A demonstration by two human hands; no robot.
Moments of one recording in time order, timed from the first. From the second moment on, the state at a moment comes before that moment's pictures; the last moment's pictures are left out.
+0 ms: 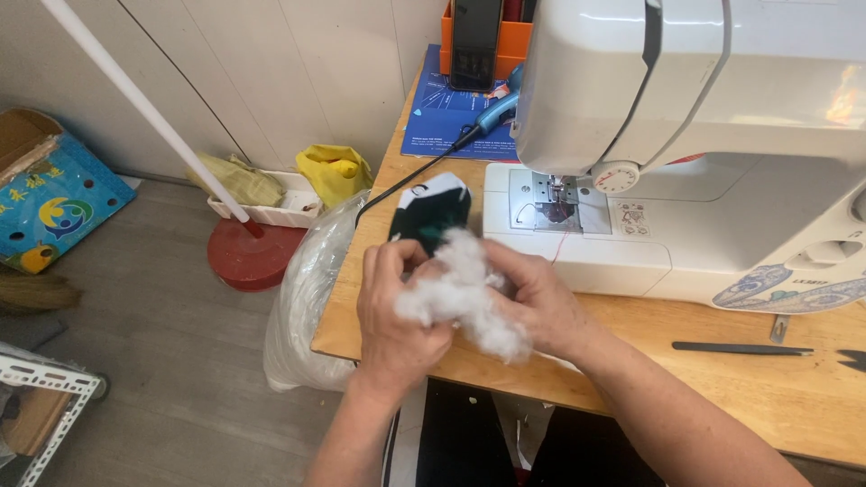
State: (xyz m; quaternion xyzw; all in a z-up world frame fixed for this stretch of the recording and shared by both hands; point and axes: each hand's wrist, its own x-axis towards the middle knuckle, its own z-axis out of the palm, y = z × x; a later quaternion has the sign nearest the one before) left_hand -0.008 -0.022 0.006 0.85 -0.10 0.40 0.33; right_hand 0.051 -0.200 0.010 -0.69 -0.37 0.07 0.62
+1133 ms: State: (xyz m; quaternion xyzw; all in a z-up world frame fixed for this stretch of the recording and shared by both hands) left_hand -0.026 -0.032 -0.017 0.78 0.05 0.24 0.58; right_hand 0.041 -0.218 0.048 -0.64 -0.46 0.18 0.59
